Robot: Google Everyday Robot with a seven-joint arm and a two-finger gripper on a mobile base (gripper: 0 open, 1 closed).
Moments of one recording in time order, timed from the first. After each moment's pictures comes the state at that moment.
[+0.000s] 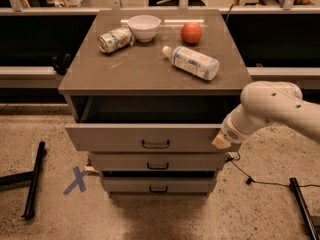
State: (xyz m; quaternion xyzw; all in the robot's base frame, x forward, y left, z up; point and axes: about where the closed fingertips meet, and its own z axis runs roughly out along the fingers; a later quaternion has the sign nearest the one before) arm 0.556 -0.203 0.646 -0.44 0.88 0.05 0.16
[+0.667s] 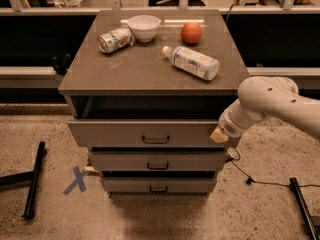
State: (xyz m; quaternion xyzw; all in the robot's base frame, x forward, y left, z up) arm 0.579 -0.197 0.652 -0.44 0.88 0.04 0.17
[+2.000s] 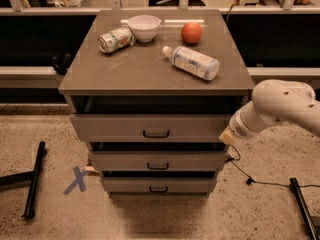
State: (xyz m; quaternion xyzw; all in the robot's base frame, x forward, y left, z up) arm 0.575 -0.221 0.654 -0.42 0.89 0.04 0.19
